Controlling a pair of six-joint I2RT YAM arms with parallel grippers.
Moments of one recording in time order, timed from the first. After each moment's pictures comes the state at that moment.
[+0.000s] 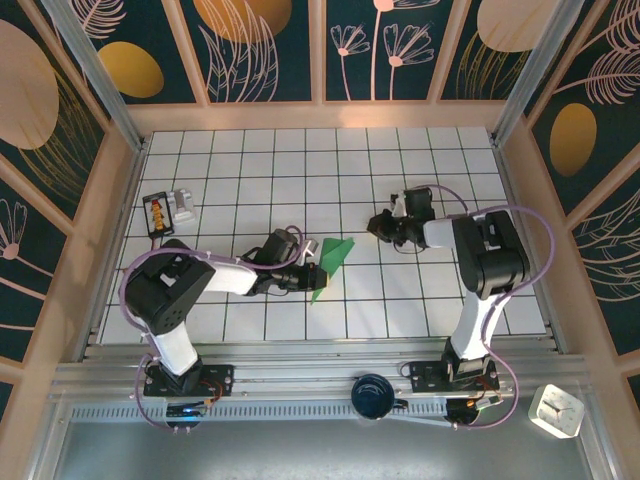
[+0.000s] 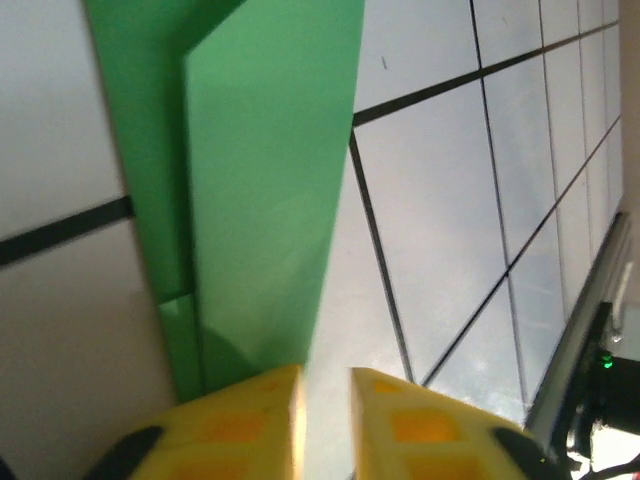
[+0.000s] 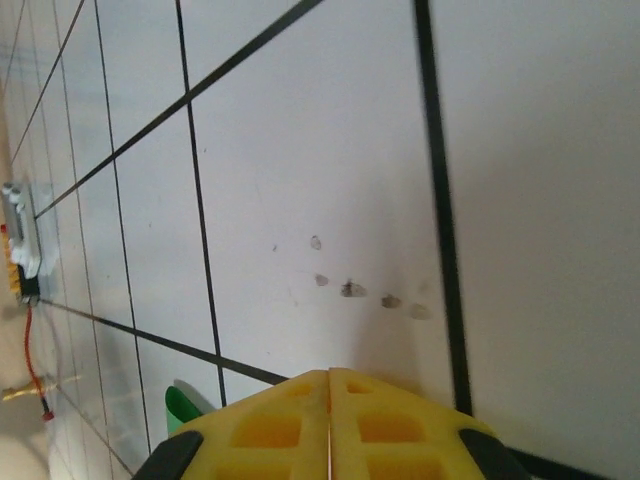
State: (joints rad) left arm -0.70 1.76 0.68 0.27 0.55 -0.73; right arm 0.23 1.87 0.88 0.14 -0.57 0.66
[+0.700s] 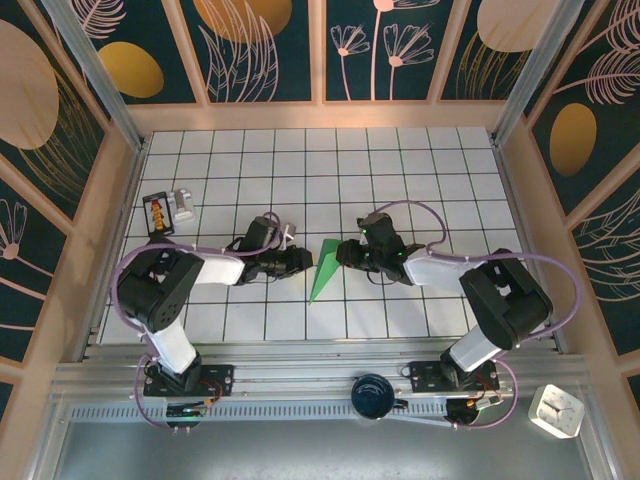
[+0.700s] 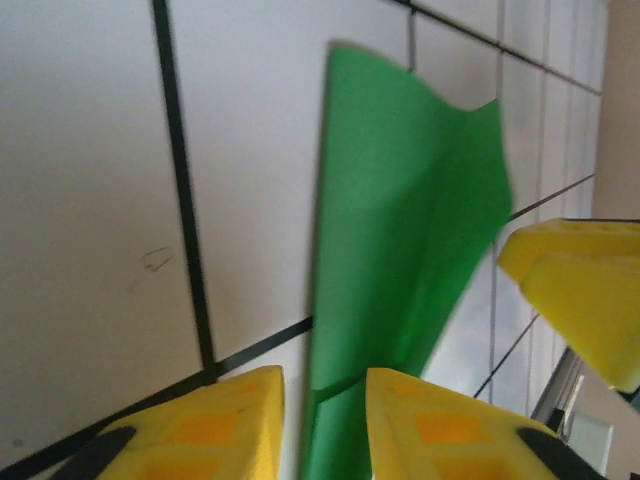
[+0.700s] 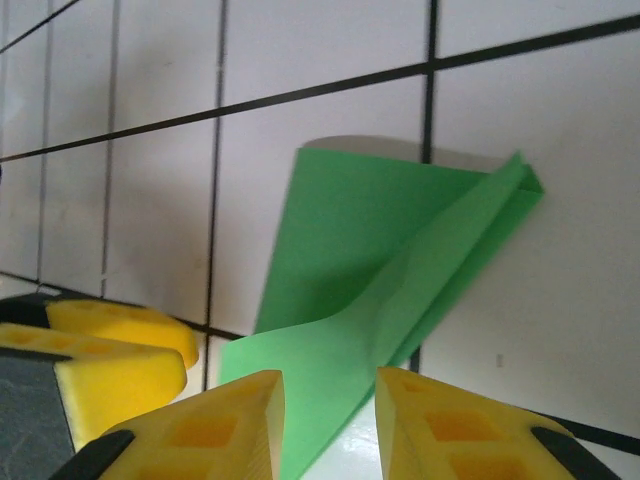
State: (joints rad) left arm -0.55 1.76 0.68 0.28 0.55 -0.85; right arm 0.64 1.57 0.69 0.07 -0.20 0.75
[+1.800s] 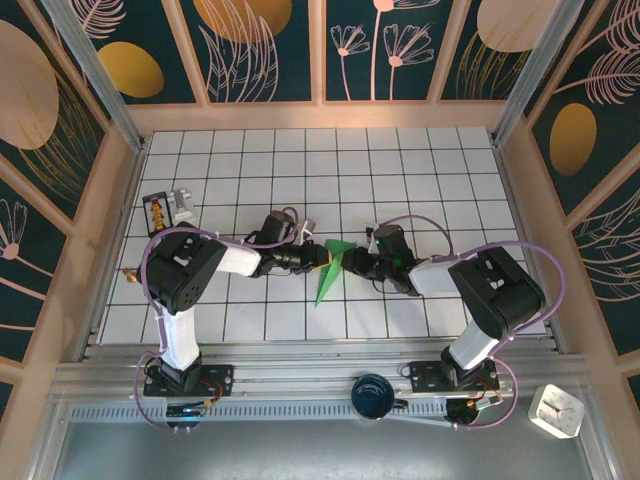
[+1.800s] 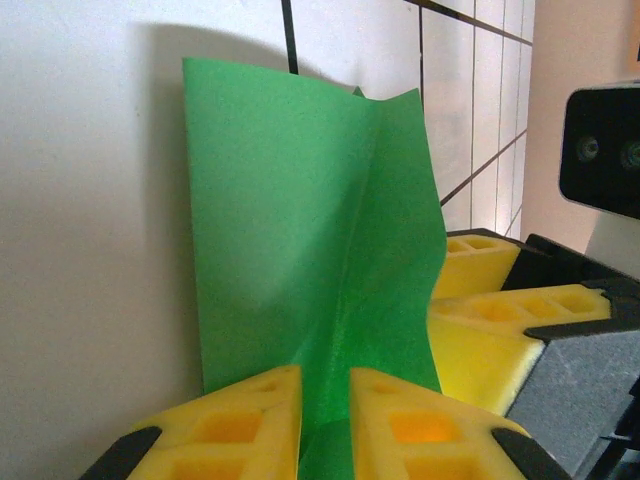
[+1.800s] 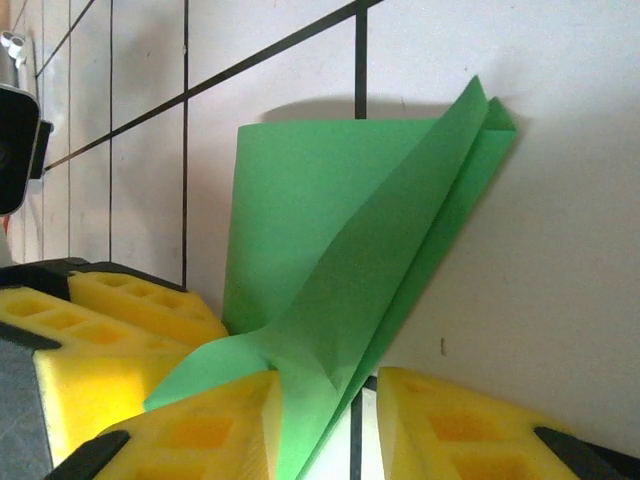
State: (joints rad) left arm -0.59 1.92 0.82 0.39 0.70 -0.90; right arm 0.56 1.62 0.51 0.39 -0.35 0.82
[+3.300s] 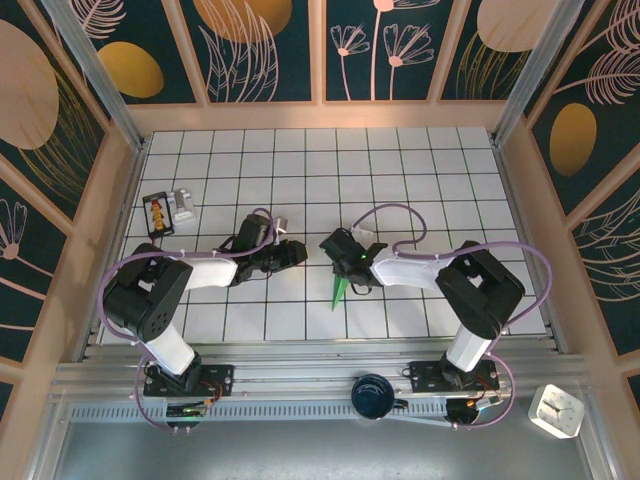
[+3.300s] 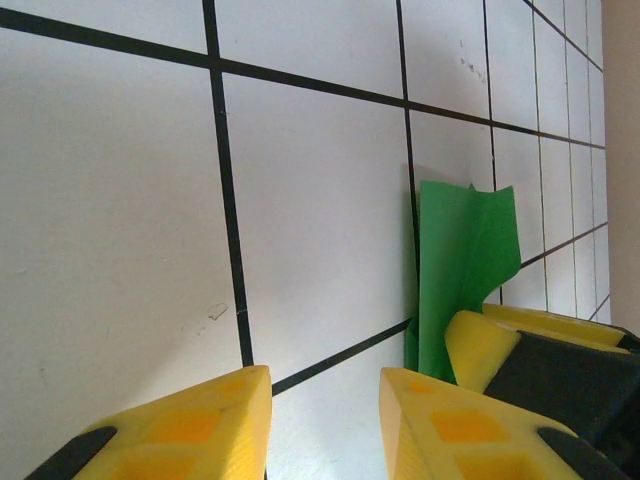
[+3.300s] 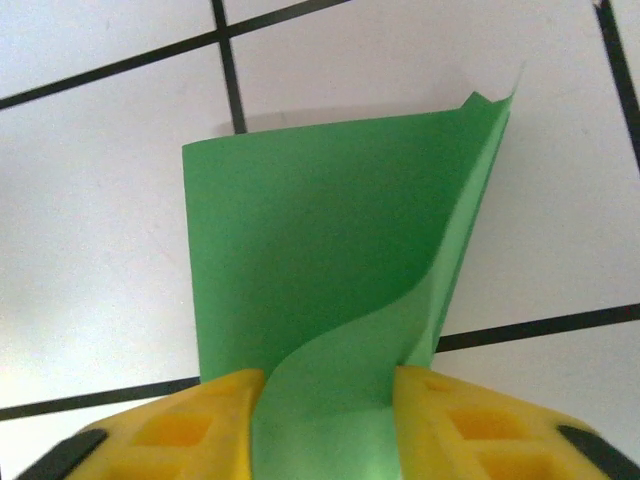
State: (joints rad) left arm -0.52 1.67 0.66 0.28 0.44 -0.81; right arm 0.87 1.69 0.89 -0.32 0.35 0.99
